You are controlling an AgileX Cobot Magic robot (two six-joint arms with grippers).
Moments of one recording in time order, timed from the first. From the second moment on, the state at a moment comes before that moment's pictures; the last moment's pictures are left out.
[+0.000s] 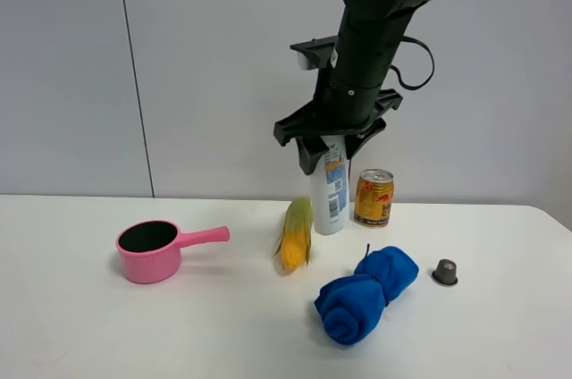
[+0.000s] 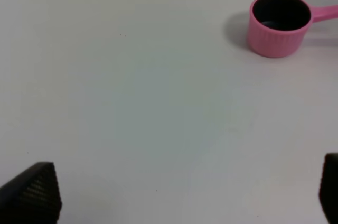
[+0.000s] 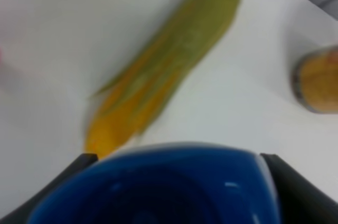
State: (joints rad) left arm 0.05 0.00 -0.51 -0.03 1.06 0.03; right arm 0.57 1.97 -1.67 -0.25 0.82 0.11
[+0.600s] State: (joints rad) left arm 0.05 0.00 -0.51 -0.03 1.06 0.03; right arm 0.47 1.97 -1.44 -0.28 0.48 0.11
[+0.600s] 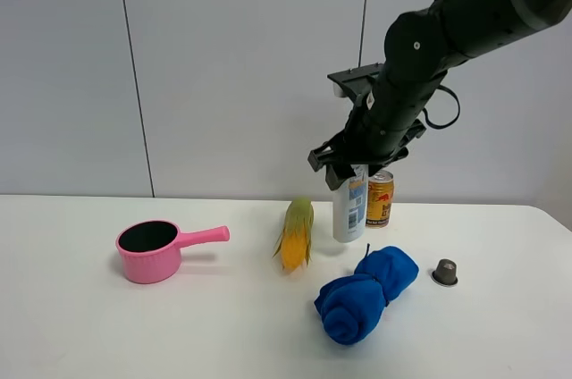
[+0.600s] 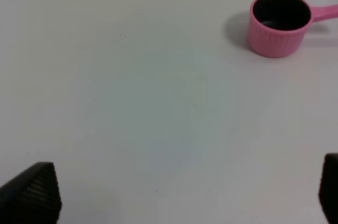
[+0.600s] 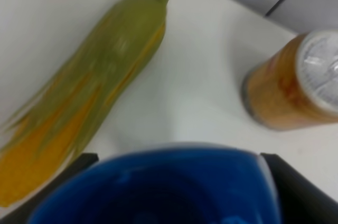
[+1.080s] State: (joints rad) left arm 0.05 0.00 -0.51 -0.03 1.06 0.03; right arm 0.40 1.97 -1.38 -0.31 0.32 0.12
